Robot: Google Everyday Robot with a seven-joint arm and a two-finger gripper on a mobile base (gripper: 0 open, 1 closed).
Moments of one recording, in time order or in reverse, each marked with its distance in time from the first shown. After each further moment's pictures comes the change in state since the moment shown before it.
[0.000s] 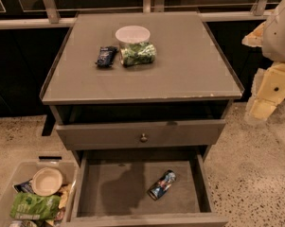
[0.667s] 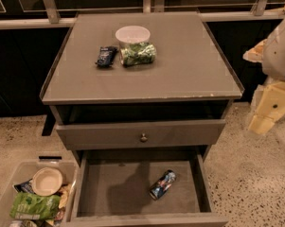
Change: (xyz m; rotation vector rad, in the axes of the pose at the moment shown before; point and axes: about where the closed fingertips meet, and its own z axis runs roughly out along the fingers) arm 0.010 0.016 0.018 -0.024 -0.014 0.035
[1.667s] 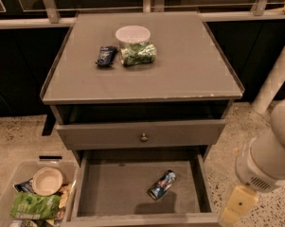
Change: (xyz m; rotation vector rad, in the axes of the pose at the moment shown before) arm 0.075 0.120 0.171 -0.169 0.059 0.235
